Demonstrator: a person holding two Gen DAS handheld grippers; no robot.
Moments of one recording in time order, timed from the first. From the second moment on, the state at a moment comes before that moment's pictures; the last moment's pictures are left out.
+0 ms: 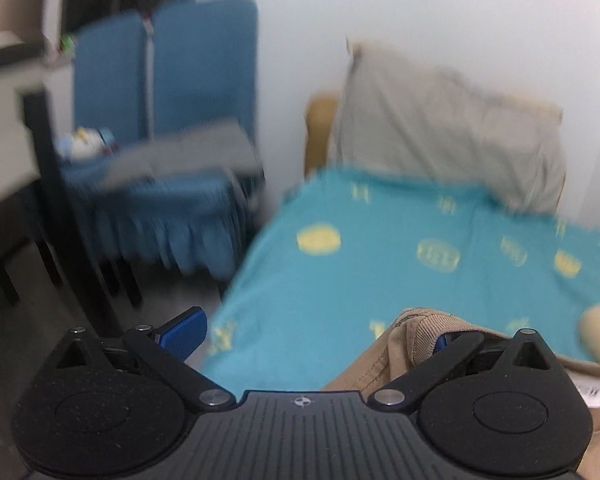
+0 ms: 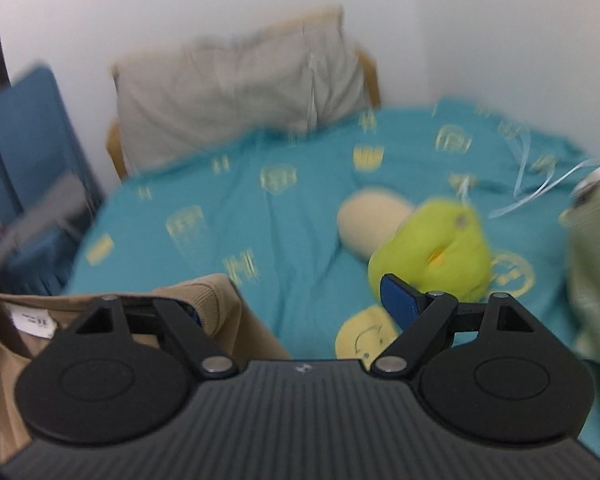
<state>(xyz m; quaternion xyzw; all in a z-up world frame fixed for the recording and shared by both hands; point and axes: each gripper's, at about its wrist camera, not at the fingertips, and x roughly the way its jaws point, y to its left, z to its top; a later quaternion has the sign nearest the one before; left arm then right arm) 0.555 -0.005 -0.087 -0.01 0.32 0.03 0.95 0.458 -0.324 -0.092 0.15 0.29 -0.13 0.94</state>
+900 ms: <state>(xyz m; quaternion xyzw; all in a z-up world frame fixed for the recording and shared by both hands) 0.388 -0.021 -0.054 0.09 0.33 -0.06 0.94 0.515 -0.299 -0.131 0.09 0.47 -0.09 0.88</state>
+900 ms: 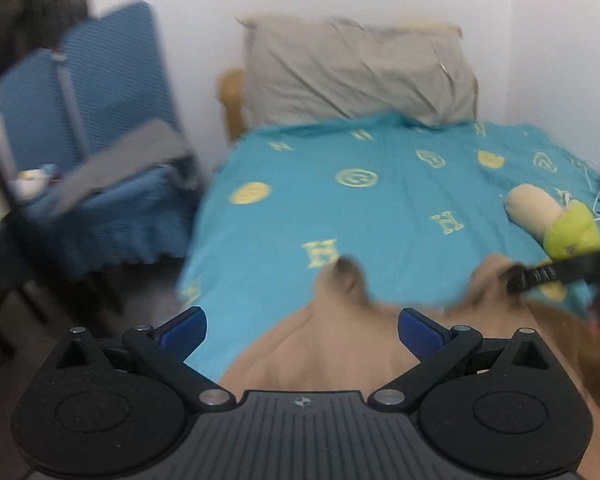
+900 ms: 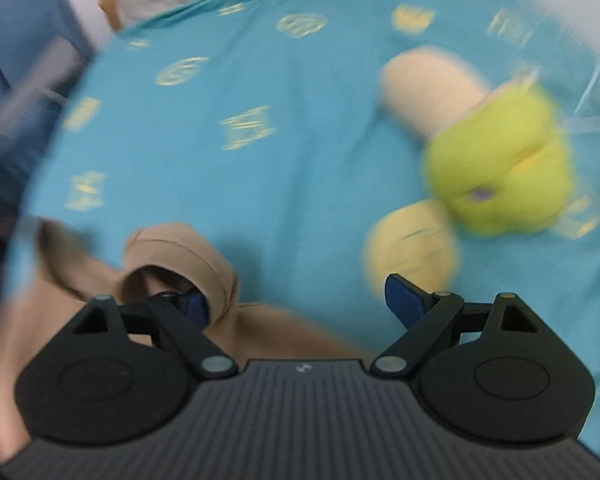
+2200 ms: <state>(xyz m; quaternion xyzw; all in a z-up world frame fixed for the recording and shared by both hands) 0.275 0.135 -0.157 -0.23 0.35 0.05 0.91 0.156 -0.275 -0.031 0.27 0.28 -0.04 0.92</state>
